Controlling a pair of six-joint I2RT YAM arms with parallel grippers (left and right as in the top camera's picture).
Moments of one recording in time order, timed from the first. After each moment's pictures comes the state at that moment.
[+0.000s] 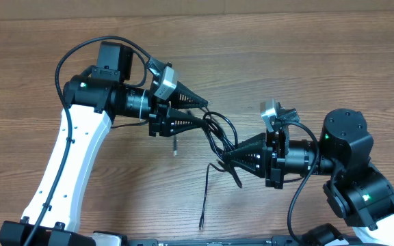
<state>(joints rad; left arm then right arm) -0.18 1.52 1.45 -1.10 1.47 0.88 0.40 0.87 0.95 -0.37 -1.05 0.36</state>
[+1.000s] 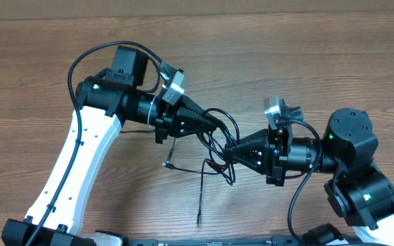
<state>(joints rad) -0.27 1.52 1.45 -1.15 1.56 0.84 0.39 0.87 0.95 -0.31 -1.05 0.36</state>
